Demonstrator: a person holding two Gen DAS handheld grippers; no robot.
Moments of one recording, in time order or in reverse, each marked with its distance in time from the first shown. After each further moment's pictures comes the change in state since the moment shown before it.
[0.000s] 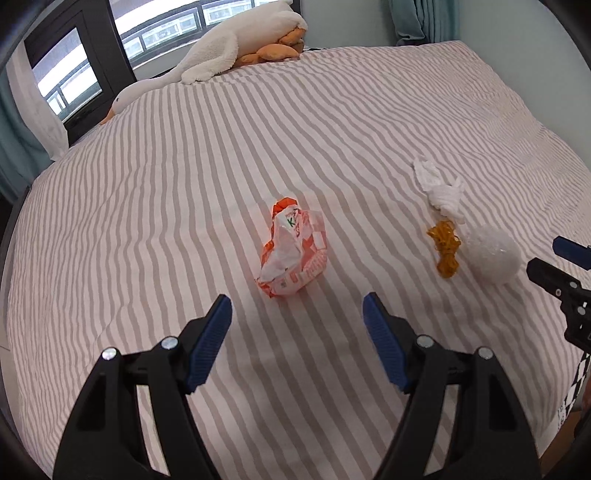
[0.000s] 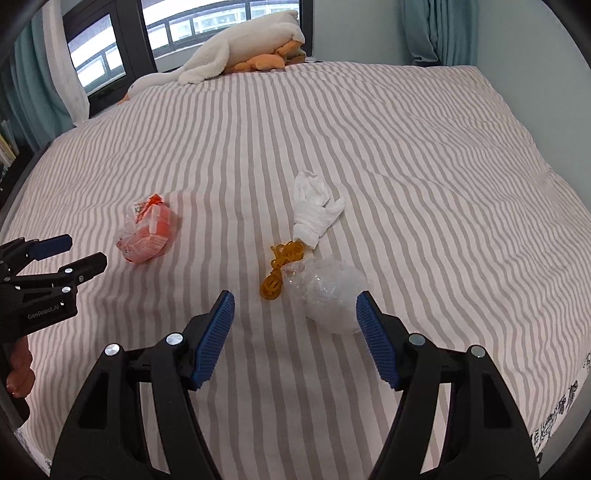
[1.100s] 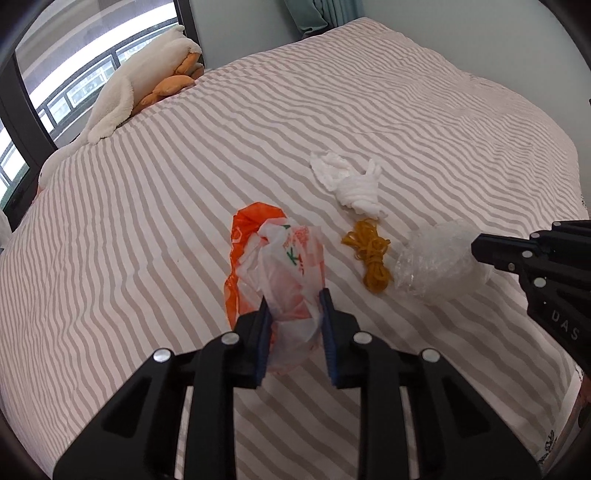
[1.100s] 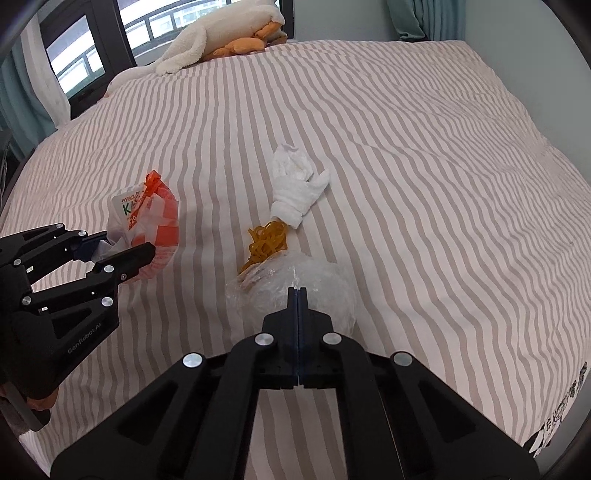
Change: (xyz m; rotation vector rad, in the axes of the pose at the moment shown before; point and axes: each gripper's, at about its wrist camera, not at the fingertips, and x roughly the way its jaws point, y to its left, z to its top) left arm 0.025 -0.077 0.013 0.274 -0.059 -0.157; right arm 0.021 -0.016 -0.010 0.063 0.051 -0.012
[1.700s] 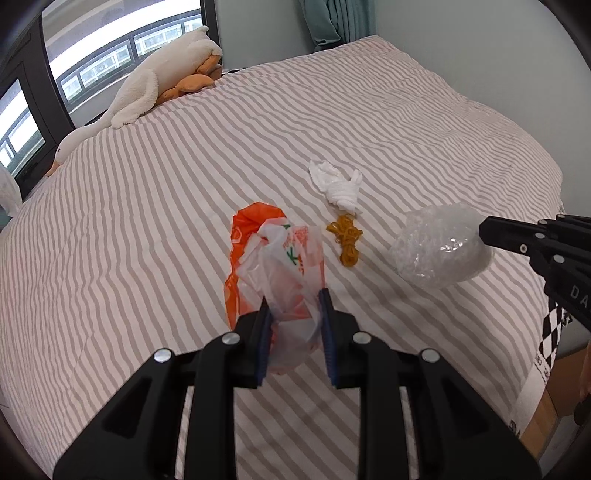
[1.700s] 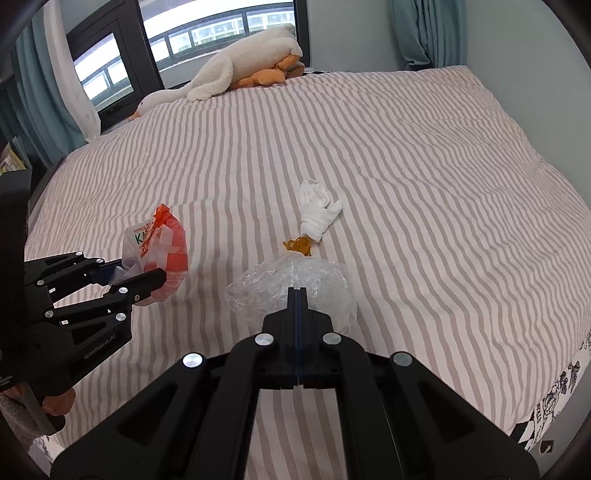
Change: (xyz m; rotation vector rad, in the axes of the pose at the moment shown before) left arm -0.085 -0.001 -0.027 -0.098 -0.011 -0.025; right arm -0.096 0.012 -0.010 -0.026 -0.078 0.068
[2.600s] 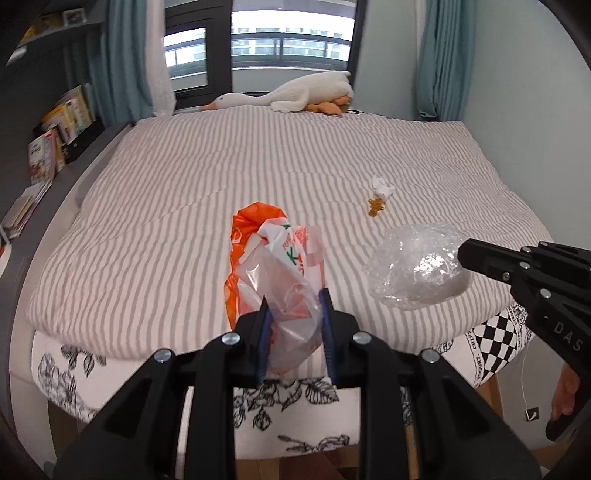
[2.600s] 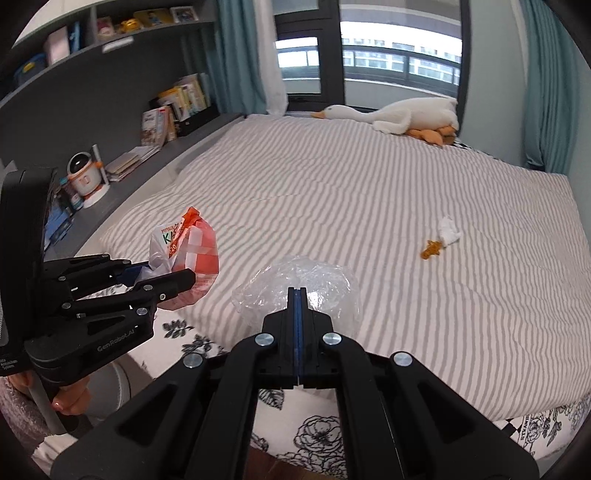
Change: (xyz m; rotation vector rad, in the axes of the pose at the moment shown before) left arm -0.300 -0.078 -0.233 -0.494 -0.148 0.276; right arm -0.256 0.106 -0.163 -0.476 -0.102 0.409
